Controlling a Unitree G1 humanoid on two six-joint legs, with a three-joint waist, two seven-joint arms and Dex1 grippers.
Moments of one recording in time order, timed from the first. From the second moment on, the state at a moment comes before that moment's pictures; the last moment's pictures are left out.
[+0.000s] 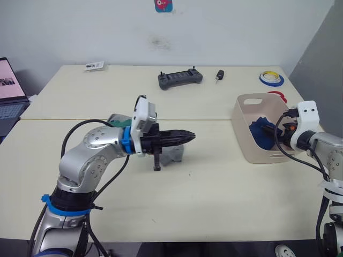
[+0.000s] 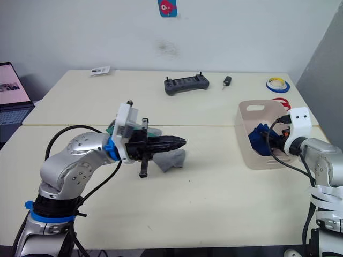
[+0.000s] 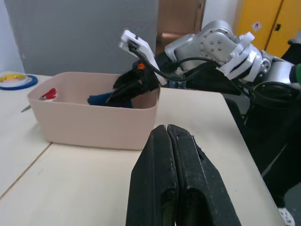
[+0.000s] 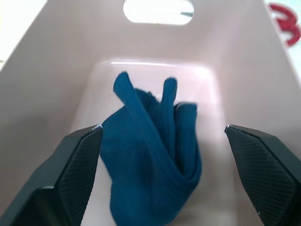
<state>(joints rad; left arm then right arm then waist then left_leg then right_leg) -0.56 0.56 -0.06 -0.34 -0.70 0.63 -1.01 -0.48 -0.71 -0.26 -0.13 0.41 1.05 0.35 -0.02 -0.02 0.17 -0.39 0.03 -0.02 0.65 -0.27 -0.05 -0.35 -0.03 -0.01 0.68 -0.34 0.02</state>
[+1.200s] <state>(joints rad) -0.66 0.40 -0.21 -0.28 -0.55 0.60 -0.95 -0.67 -0.89 0.10 0.40 0.09 0.57 0.78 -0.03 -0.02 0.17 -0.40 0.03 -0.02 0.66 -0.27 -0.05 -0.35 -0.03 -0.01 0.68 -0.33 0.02</state>
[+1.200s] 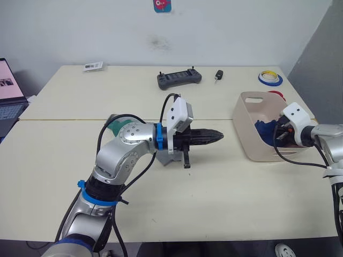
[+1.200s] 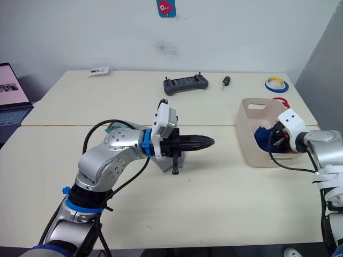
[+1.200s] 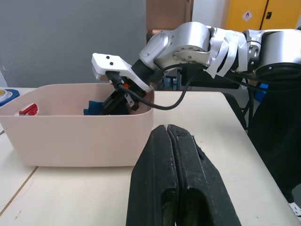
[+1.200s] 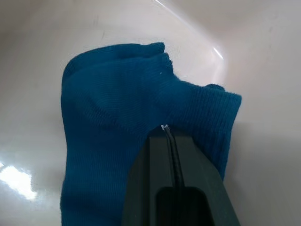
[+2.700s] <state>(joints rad) -0.08 0.70 0.28 0.02 -0.42 0.21 -0.95 0.19 -0.59 -0.12 -0.72 0.39 0.43 0.72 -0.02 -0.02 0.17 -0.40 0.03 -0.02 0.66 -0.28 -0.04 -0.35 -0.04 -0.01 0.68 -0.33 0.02</state>
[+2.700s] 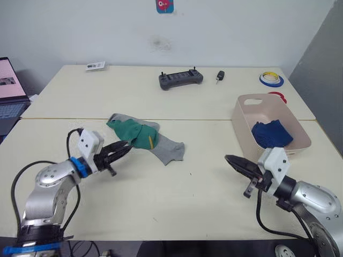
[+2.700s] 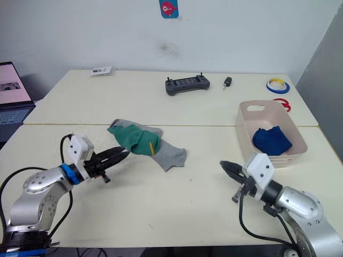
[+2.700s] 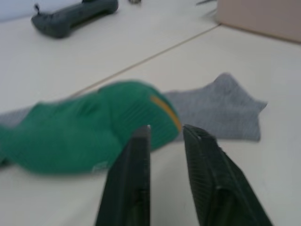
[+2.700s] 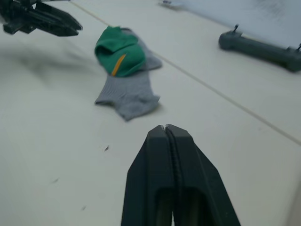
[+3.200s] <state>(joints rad) 0.11 0.73 0.39 -0.10 -0.52 0.29 -0.98 0.04 -0.69 0.01 -0.60 0.36 0.38 0.84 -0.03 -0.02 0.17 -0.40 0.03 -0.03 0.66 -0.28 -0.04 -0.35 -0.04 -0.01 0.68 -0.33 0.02</state>
